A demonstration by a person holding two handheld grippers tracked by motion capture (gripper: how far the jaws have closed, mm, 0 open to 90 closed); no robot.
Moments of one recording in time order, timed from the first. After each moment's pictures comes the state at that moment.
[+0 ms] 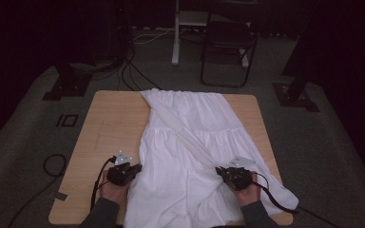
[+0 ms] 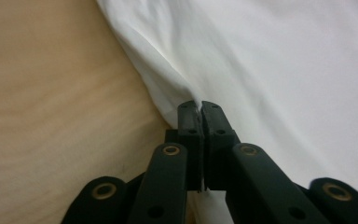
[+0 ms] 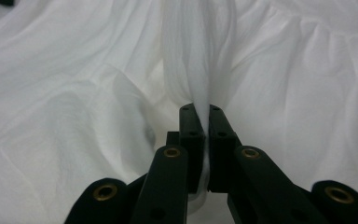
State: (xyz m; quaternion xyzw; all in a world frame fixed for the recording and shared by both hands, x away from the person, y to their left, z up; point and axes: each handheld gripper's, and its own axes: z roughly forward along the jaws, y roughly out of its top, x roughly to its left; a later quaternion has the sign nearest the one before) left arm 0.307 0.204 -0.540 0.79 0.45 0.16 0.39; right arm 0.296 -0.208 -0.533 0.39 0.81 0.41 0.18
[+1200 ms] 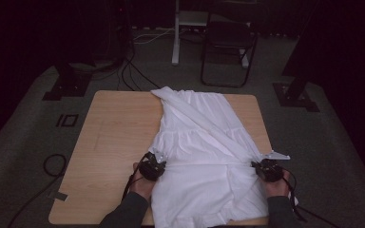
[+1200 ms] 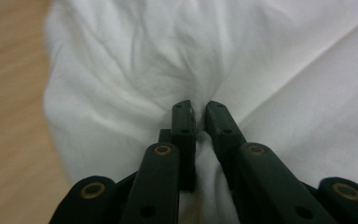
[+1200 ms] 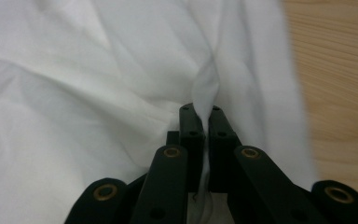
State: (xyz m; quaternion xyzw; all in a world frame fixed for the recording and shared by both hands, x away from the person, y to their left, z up) left arm 0.341 0.112 -0.553 0.83 0.42 0.25 0.28; right arm 0.330 -0.317 -0.563 0.52 0.75 0.32 0.22
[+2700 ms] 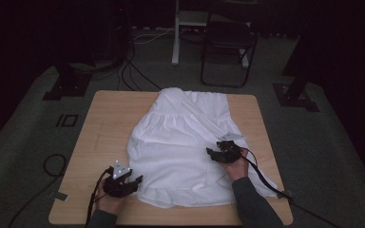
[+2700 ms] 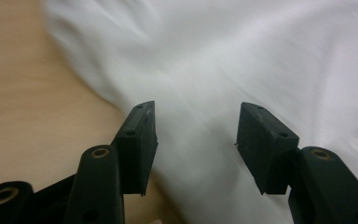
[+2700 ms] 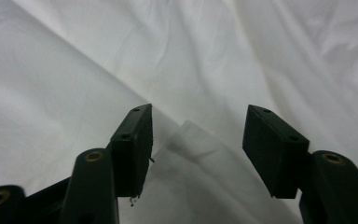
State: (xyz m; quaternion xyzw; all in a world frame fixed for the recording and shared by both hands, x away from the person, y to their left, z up) left arm 0.272 0.199 -0.554 0.80 0.45 0.19 0.36; right arm 0.390 -0.190 -0.539 0.43 0.79 0.39 0.19
